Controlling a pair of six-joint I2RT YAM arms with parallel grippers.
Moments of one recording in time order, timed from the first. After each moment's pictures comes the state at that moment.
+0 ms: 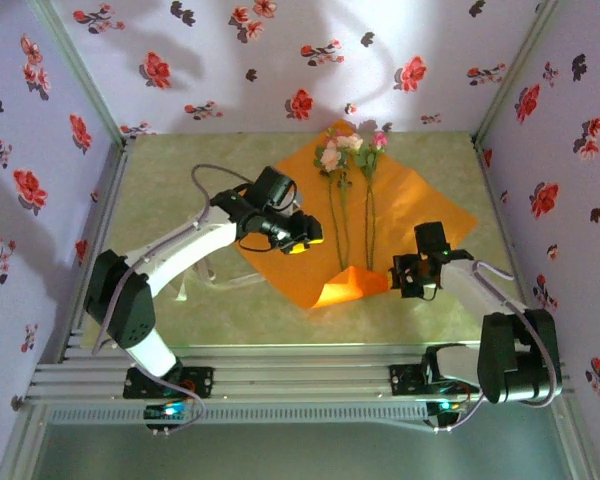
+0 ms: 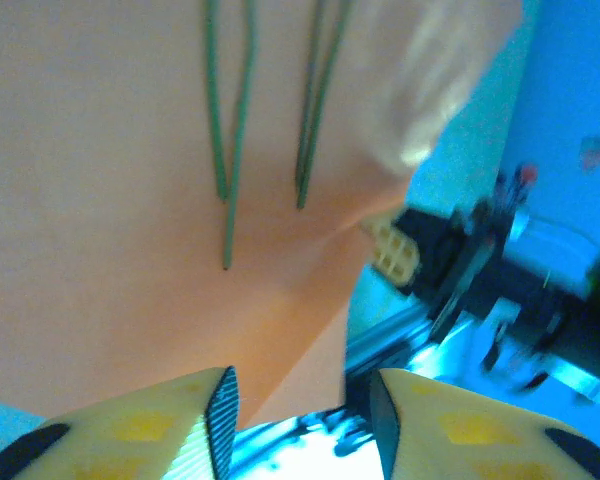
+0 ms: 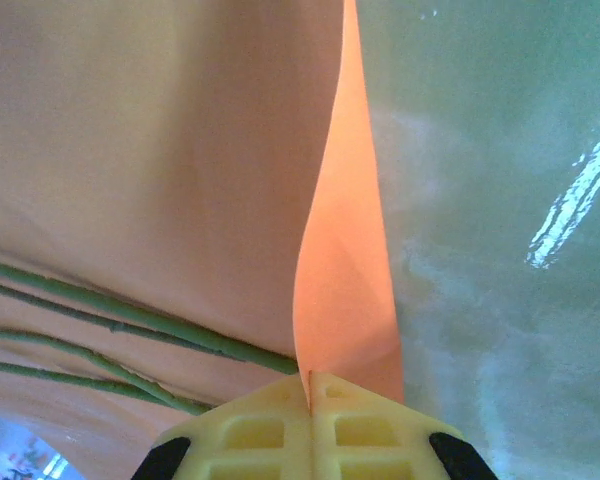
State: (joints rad) left arm -0.76 1.65 1.40 -0.70 0.47 -0.84; right arm 0.12 1.24 0.60 -0.58 -0.34 1.65
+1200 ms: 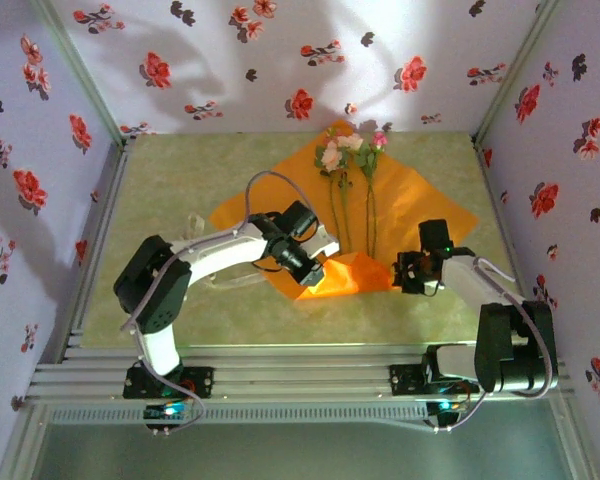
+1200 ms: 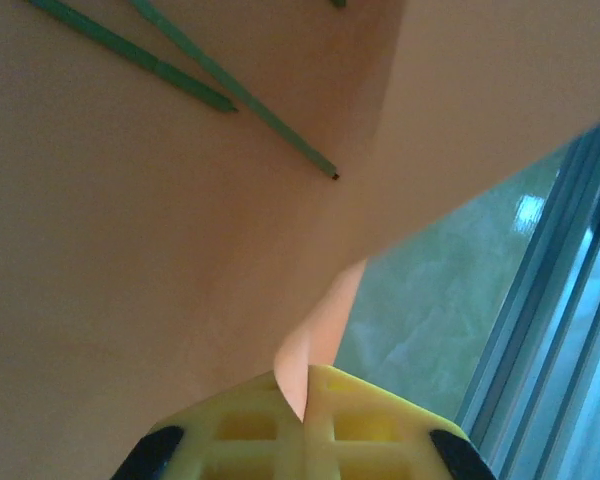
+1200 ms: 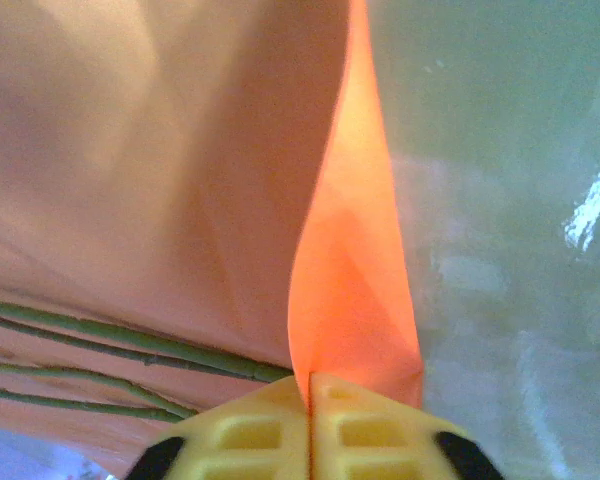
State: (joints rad) left arm -0.85 1.81 1.28 -0.64 0.46 0.02; right arm 0.08 1.29 0.63 -0.56 -0.35 1.67
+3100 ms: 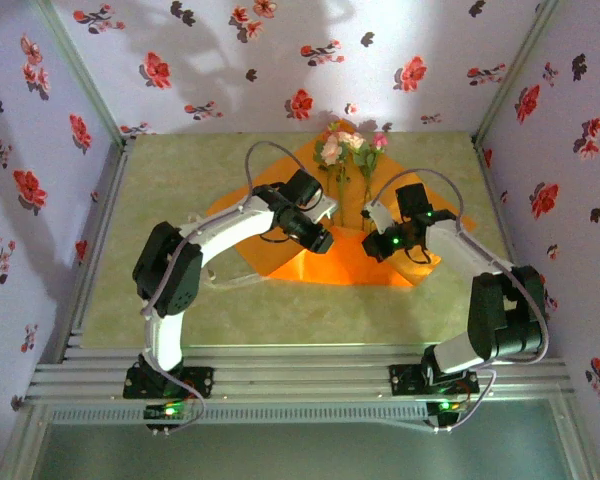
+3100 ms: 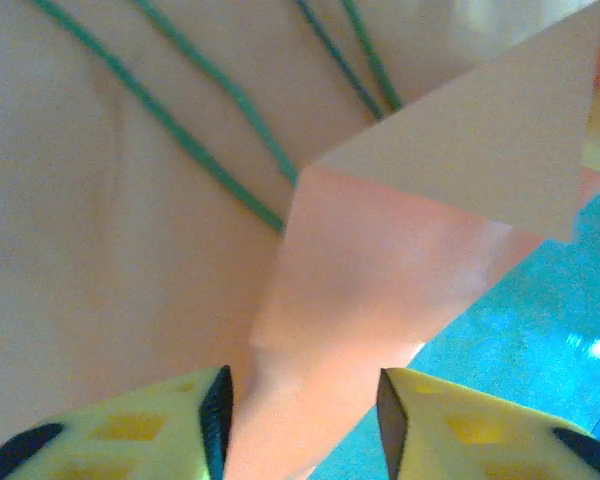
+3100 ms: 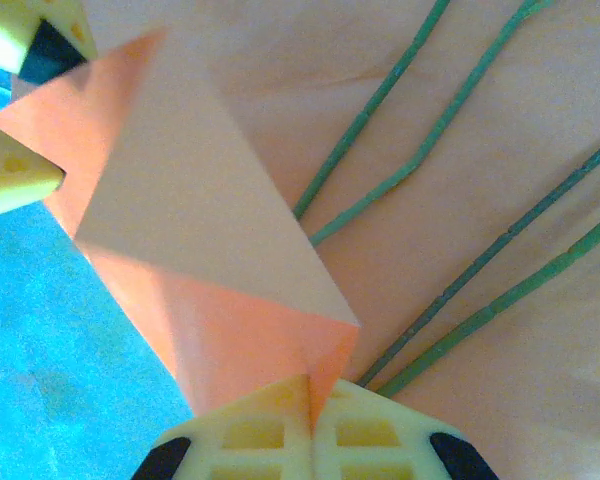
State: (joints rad) left arm -0.77 1.95 1.58 -0.73 0.29 -0.12; right arm 0.23 1.48 0.95 -0.61 -0.52 -0.33
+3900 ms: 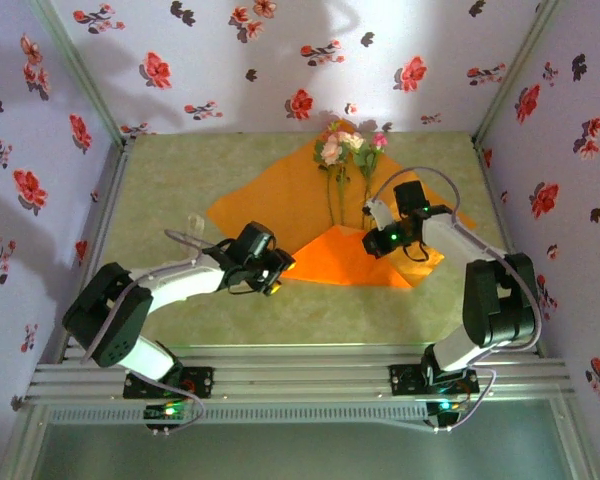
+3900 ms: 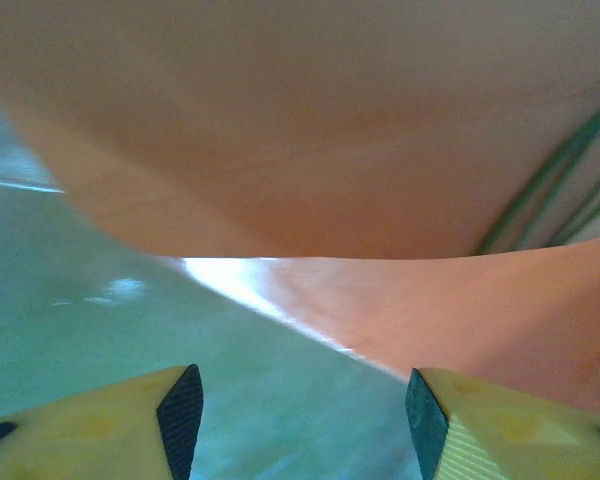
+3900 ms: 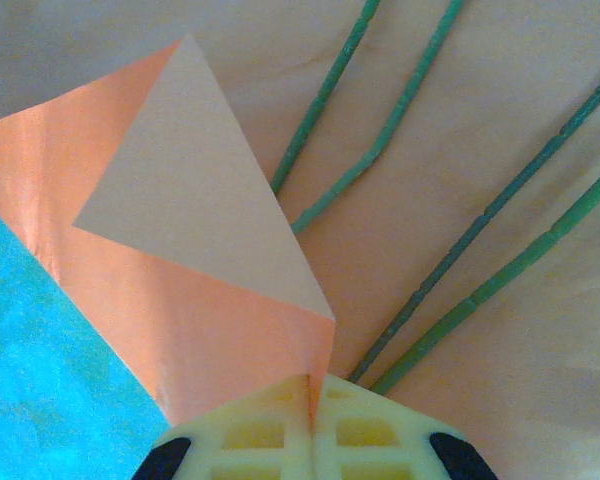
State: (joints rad) left arm -0.76 1.52 0.77 -0.17 0.20 -1.54; right arm 0.21 1.56 0.98 -0.61 -0.50 -0.24
